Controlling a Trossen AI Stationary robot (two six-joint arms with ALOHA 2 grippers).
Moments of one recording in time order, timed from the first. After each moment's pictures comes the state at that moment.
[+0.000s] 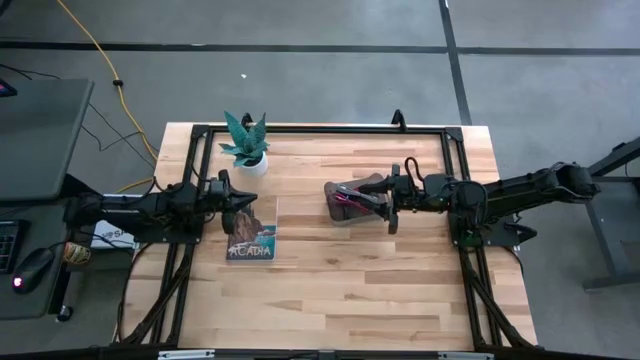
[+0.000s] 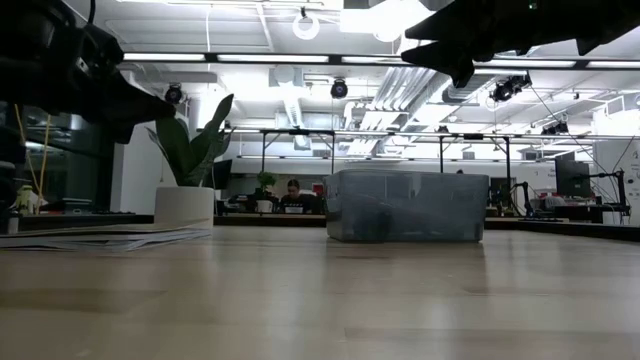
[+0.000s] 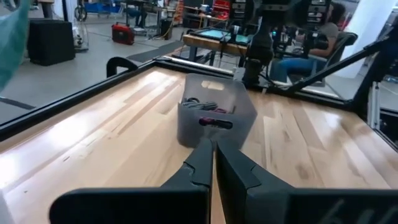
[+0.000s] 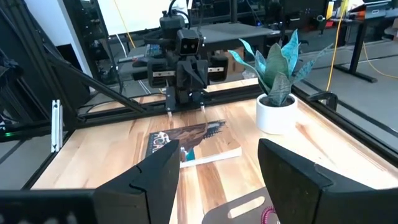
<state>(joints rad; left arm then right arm) 0.16 0.16 0.01 0.03 -0.18 -0.17 0.04 1.01 0.48 0.43 0.14 0.13</state>
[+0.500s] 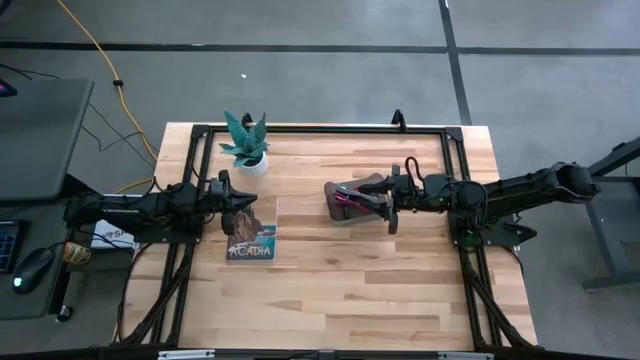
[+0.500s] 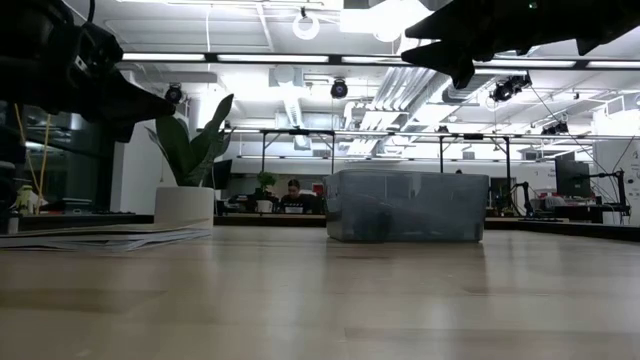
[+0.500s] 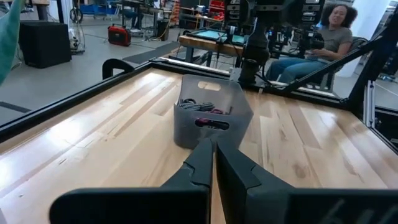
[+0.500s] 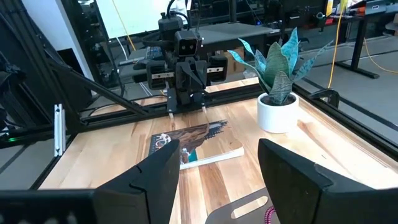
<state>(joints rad) 0.15 0.16 0.01 0.04 -0.18 -0.16 0.04 1.01 0.48 0.43 0.14 0.16</state>
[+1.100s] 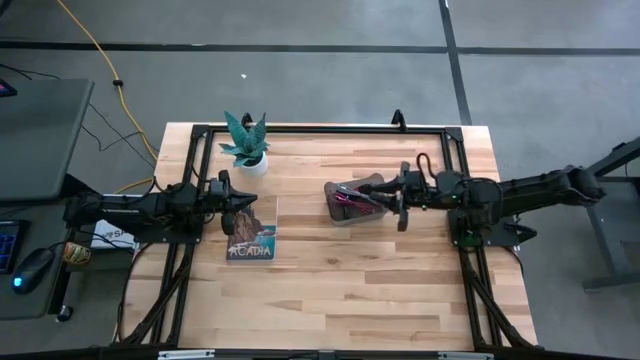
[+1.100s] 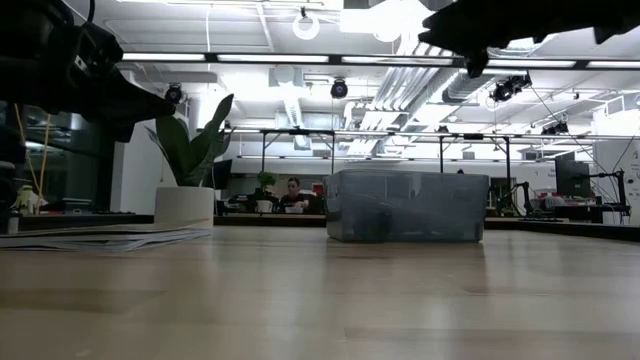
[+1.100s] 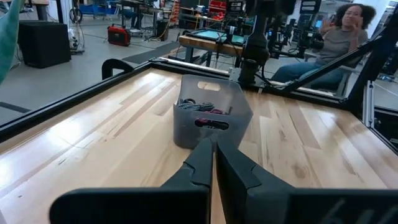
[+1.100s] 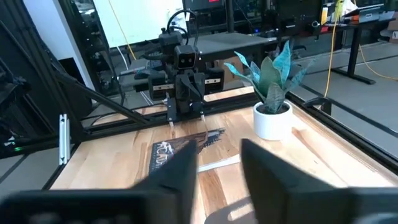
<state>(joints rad) 0.15 0.16 0.01 0.04 -0.17 -0.16 0.04 0.88 0.48 0.34 0.15 0.16</state>
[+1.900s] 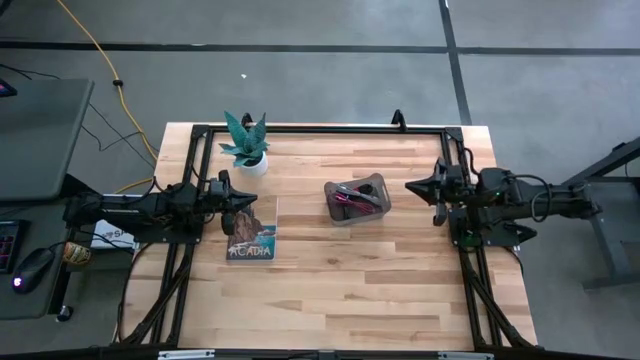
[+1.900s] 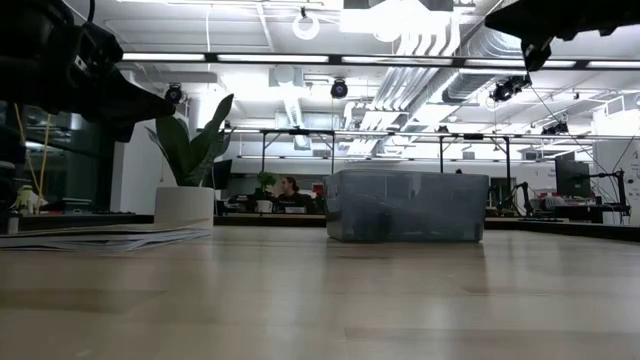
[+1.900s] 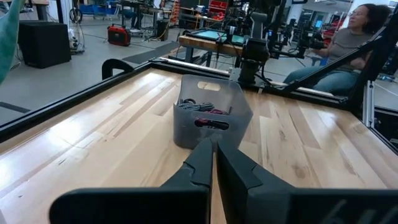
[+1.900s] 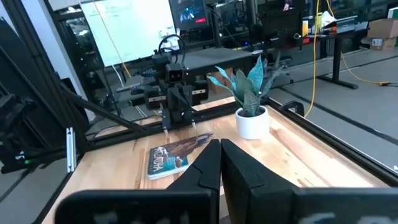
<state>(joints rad) 0.15 0.16 0.01 0.04 -0.17 -0.16 0.04 0.36 0.43 -0.10 0.20 0.19</state>
